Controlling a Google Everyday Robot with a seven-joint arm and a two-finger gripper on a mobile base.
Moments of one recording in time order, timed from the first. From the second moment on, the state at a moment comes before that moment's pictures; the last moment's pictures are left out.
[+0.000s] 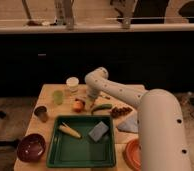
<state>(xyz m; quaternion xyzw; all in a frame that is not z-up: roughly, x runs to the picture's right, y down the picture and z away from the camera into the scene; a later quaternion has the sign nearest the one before) -0.024 0.086 0.947 -0.30 -0.01 0.24 0.92</state>
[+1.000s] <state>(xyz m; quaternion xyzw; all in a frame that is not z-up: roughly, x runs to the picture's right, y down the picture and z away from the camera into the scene) -0.020 0.074 0.940 -0.30 -0.03 0.23 0.92</state>
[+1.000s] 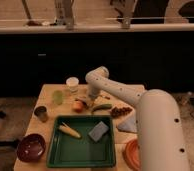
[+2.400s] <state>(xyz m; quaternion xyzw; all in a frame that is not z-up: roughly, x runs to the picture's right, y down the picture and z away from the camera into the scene) -0.025 0.044 0.791 -0.25 -0.18 0.15 0.94</state>
